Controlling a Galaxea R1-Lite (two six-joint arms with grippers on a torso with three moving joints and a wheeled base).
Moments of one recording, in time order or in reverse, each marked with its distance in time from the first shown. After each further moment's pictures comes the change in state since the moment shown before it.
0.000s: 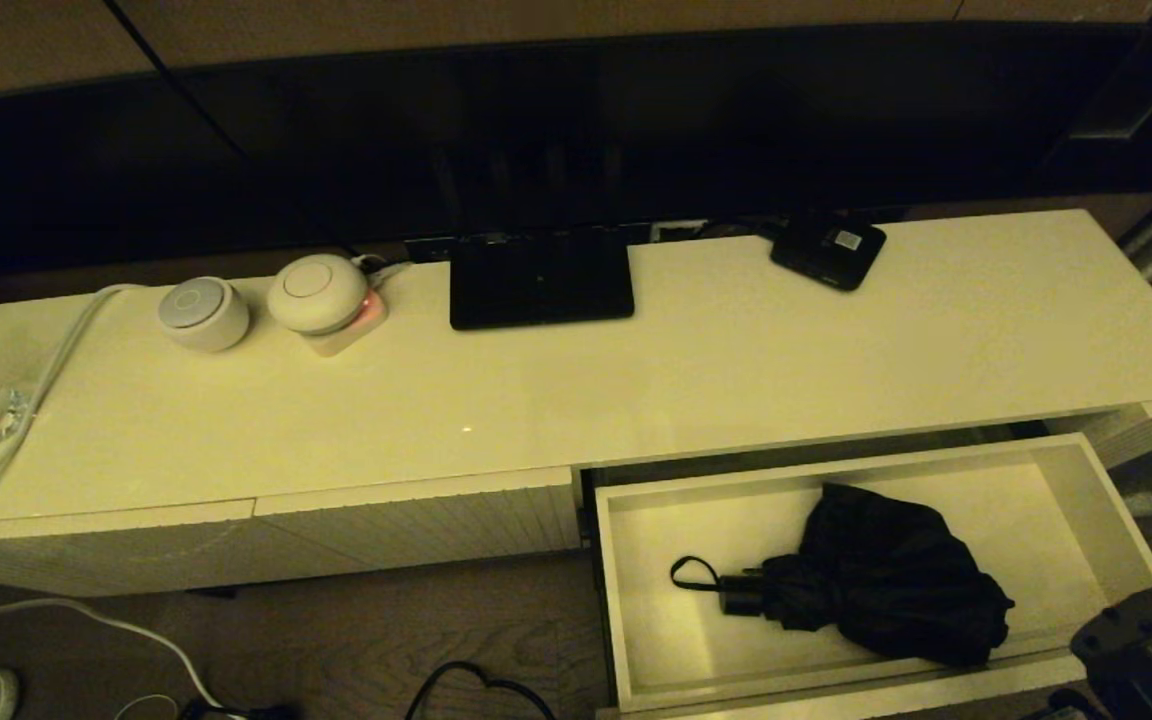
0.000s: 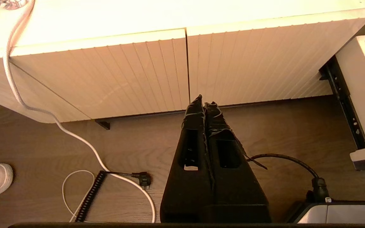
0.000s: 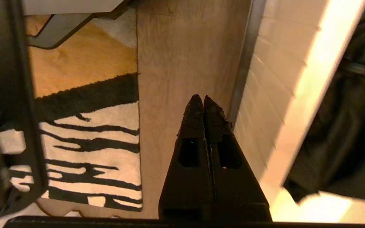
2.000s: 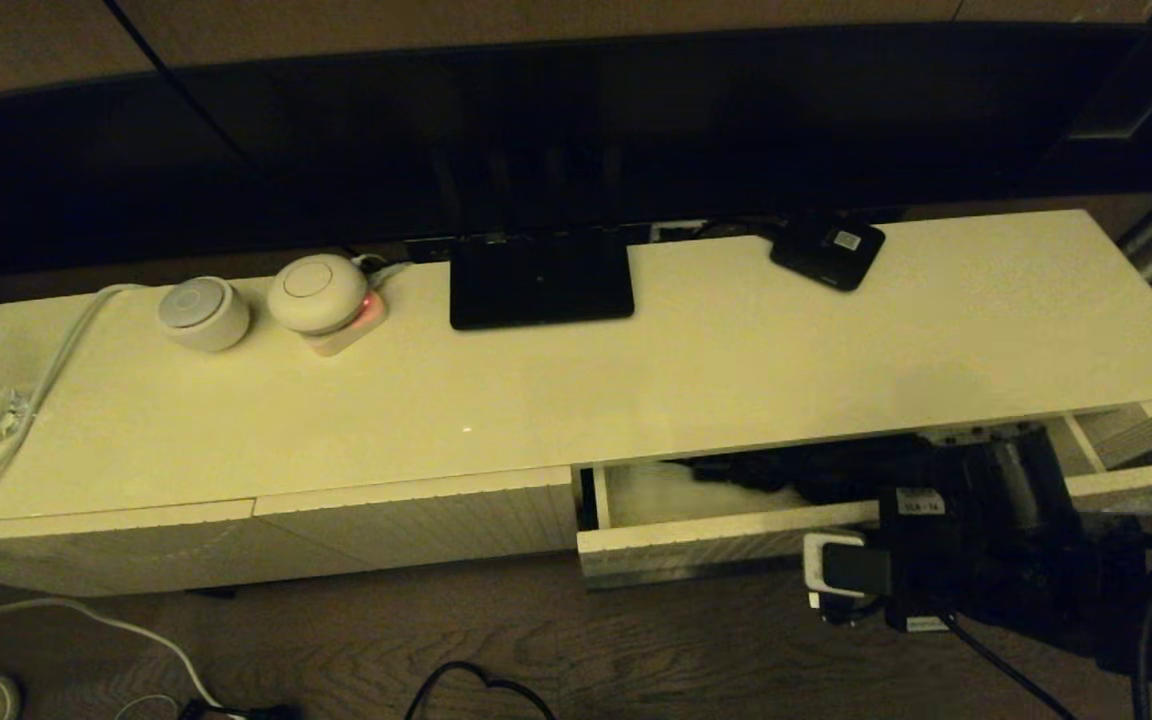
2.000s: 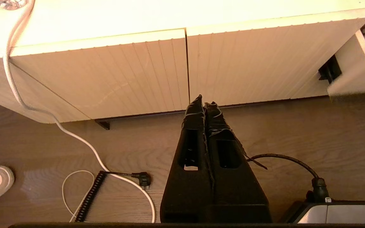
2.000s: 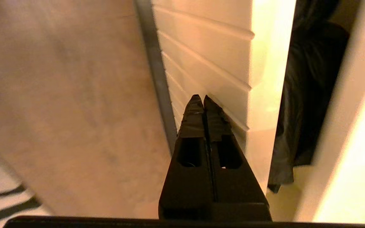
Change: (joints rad) left arm 0.000 0.000 0.000 0.000 0.000 0.000; right arm -0.133 0.381 -0.238 -0.635 -0.168 0.000
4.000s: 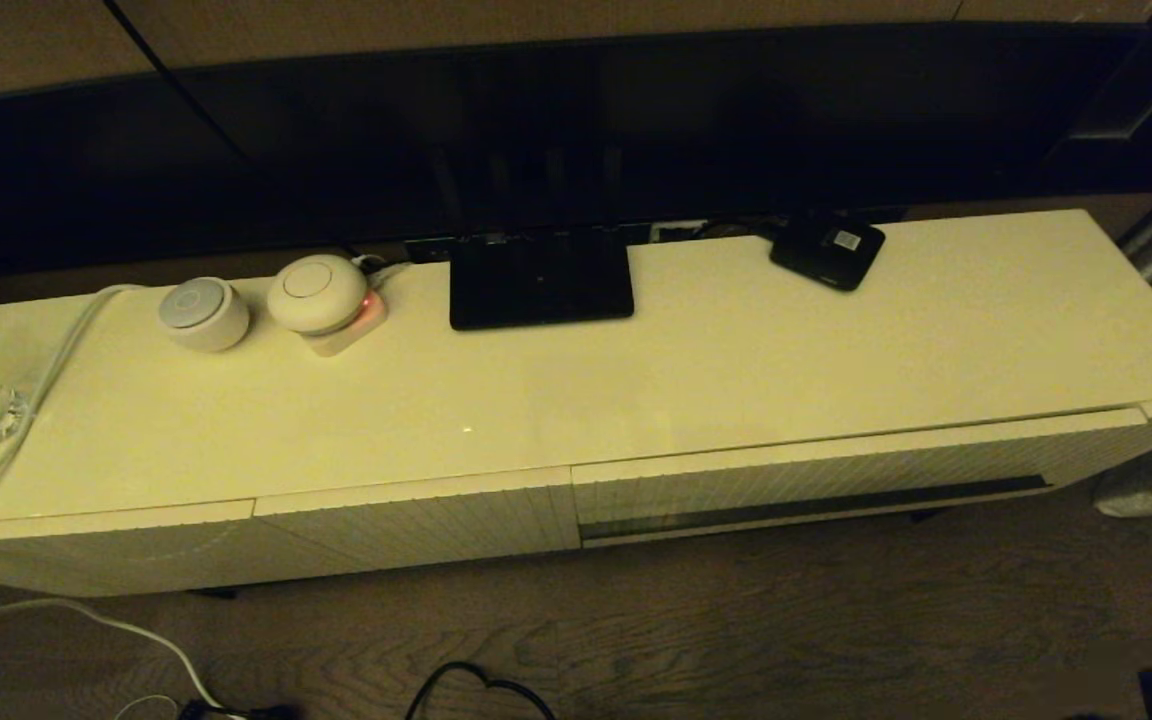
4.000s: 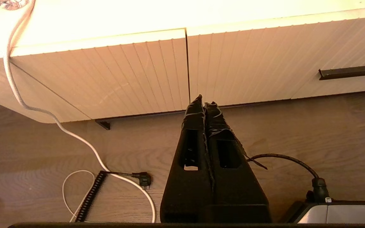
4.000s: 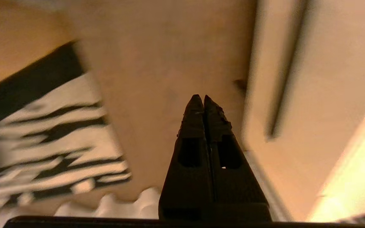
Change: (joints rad) left arm 0.000 0.000 0.000 0.000 0.000 0.000; right arm 0.008 -0.691 0.255 0.658 -0.001 -0.010
